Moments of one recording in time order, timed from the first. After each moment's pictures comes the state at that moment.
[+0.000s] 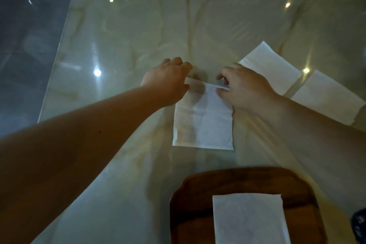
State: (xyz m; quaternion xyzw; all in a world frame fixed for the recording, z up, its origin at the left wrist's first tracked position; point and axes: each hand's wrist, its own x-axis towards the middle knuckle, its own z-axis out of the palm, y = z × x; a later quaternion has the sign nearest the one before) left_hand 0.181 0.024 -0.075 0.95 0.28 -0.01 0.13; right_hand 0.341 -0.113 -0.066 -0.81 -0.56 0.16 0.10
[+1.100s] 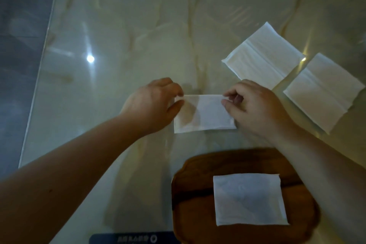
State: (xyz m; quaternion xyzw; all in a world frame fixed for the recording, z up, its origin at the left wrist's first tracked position) left_hand 0.105 -0.033 -0.060 0.94 0.23 0.08 0.26; right_hand 0.296 -0.187 -0.056 -0.79 -0.55 0.16 0.22
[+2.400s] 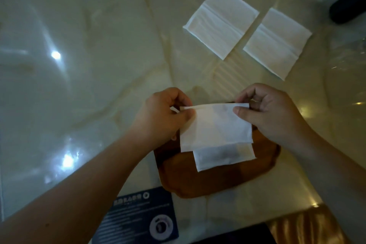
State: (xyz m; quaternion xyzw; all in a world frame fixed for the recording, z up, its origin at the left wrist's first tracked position) left_hand 0.103 -0.136 -0.032 0.75 0.34 -0.01 0.56; right_hand 0.265 -0.314 -0.024 -0.81 -0.28 0.34 0.40
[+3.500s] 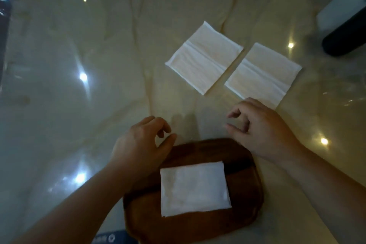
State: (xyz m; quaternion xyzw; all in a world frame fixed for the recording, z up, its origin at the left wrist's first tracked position) left_hand 0.137 -0.149 -0.048 0.90 0.30 0.04 0.31; right_hand 0.348 -0.317 -0.039 -0.81 -0.49 0.20 0.25
